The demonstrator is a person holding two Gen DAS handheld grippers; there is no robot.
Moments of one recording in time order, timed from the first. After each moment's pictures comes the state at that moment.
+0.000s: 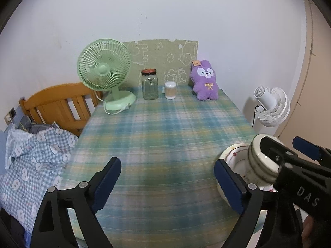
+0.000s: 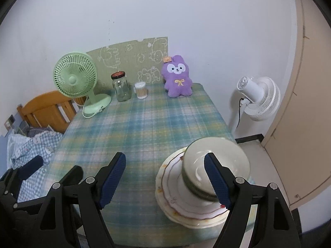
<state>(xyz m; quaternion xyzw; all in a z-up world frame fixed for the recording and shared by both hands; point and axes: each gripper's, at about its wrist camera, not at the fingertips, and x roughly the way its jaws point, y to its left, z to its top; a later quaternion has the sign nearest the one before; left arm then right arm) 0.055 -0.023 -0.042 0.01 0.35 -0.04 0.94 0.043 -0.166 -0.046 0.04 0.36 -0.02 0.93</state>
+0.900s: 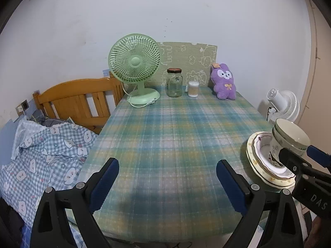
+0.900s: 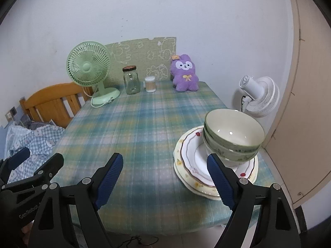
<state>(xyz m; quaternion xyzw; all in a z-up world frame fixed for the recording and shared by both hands) 0.002 0.043 -0.086 0.00 0.31 0.00 0.95 -0.020 -0.117 -0.094 0.02 0.33 -0.02 0.94</state>
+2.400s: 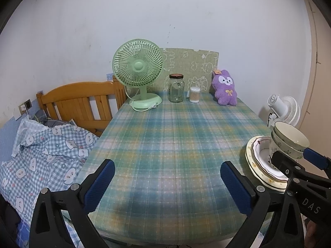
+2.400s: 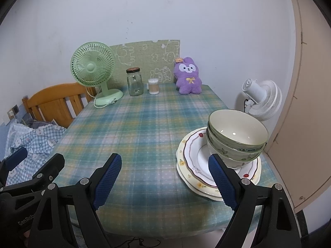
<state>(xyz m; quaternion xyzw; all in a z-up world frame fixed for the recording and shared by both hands) -0.008 0.044 -0.089 -0.01 0.28 0.01 0.96 -0.022 -0.112 -0.105 0.02 0.31 -0.01 0.95</state>
